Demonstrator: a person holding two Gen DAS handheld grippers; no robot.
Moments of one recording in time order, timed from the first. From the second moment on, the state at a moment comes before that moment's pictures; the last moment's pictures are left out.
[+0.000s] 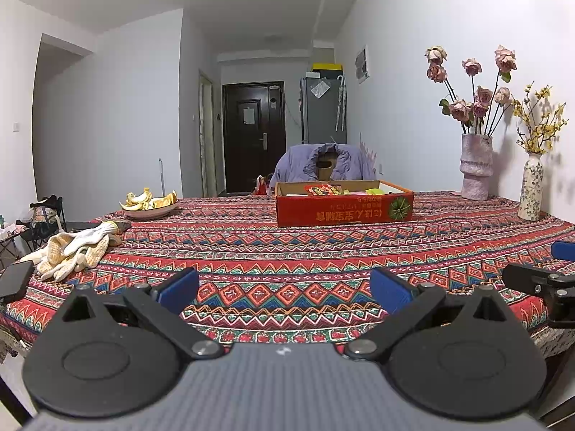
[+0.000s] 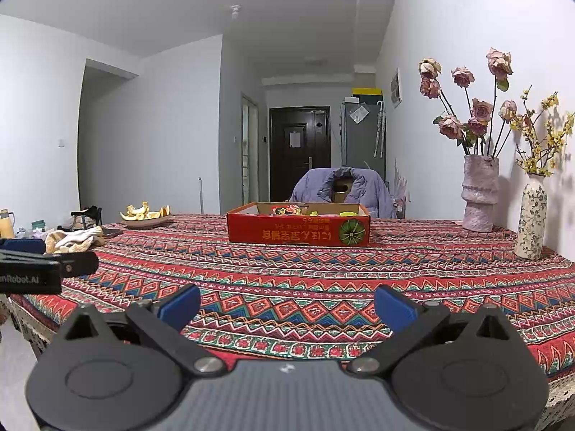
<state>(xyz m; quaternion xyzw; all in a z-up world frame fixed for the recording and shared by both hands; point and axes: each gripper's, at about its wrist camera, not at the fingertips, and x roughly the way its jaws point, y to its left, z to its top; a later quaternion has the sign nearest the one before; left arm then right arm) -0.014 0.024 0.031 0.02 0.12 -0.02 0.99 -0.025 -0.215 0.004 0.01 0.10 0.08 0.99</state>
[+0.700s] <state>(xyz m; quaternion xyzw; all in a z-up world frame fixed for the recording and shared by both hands) -0.013 0.025 0.031 0.03 0.12 -0.02 0.99 -0.026 -0.216 0.005 0.01 0.11 0.08 0.99</state>
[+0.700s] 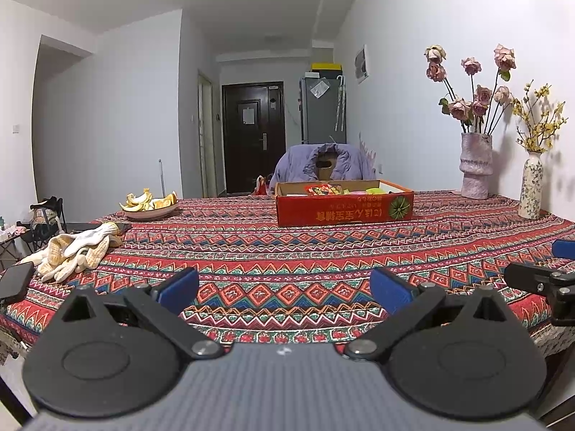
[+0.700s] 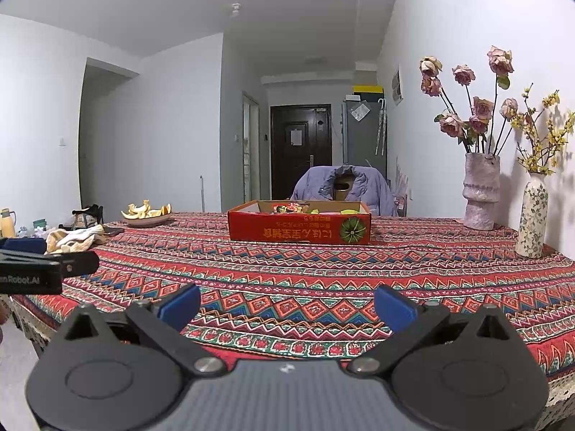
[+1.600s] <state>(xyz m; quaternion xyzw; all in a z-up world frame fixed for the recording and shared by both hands) -0.013 0.026 0.033 0.03 0.12 -0.01 0.99 -0.023 -0.225 0.011 0.01 0.11 0.07 0.99</state>
